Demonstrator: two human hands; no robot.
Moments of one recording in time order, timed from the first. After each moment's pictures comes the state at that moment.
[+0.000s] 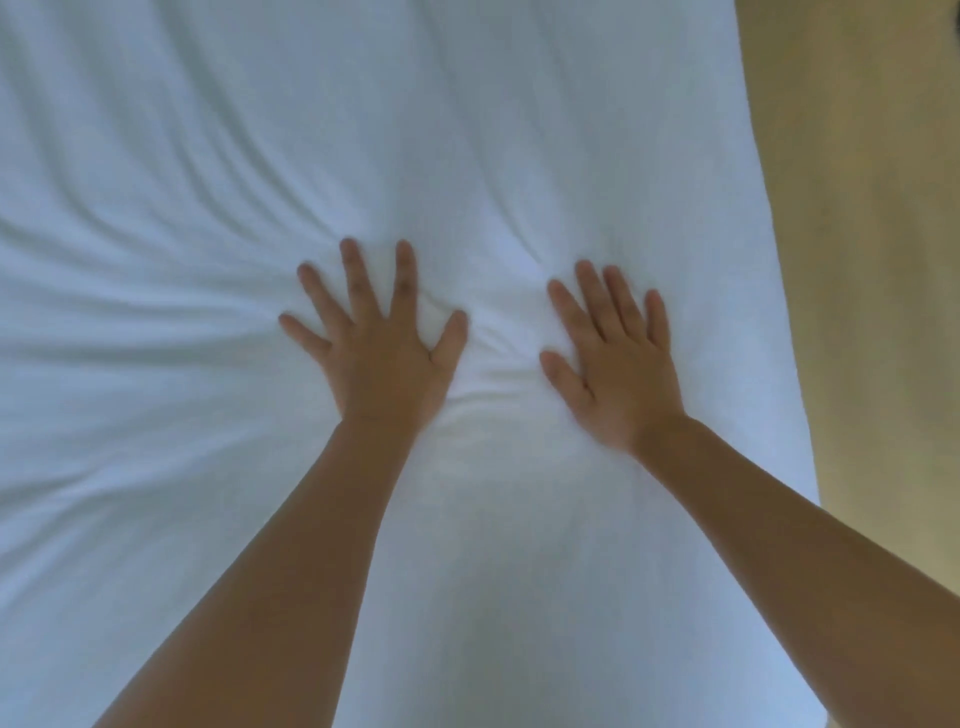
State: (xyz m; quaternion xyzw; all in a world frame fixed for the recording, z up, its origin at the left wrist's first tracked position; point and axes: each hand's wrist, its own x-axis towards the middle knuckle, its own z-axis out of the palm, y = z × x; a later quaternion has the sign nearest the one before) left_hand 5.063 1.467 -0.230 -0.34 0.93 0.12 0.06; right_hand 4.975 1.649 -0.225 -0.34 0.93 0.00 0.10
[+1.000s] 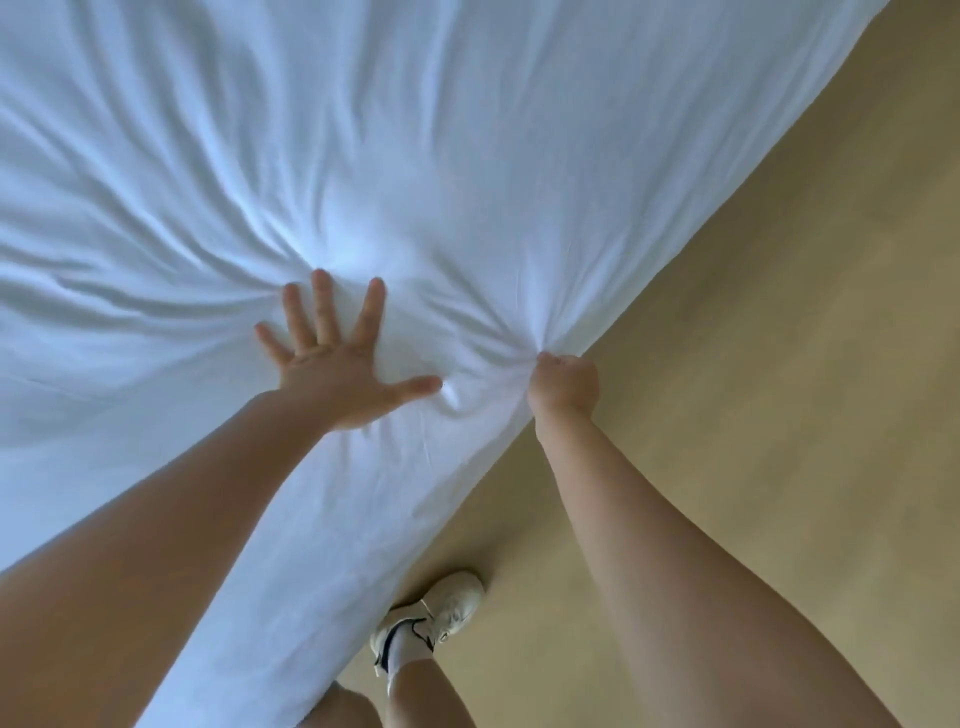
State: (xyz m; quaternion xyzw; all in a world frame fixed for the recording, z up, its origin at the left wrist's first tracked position) left_hand 4.886 1.675 -0.199 -0.56 0.72 0.29 0.27; right_hand 4.706 1.754 -0.245 -0.09 0.90 -0.23 0.37
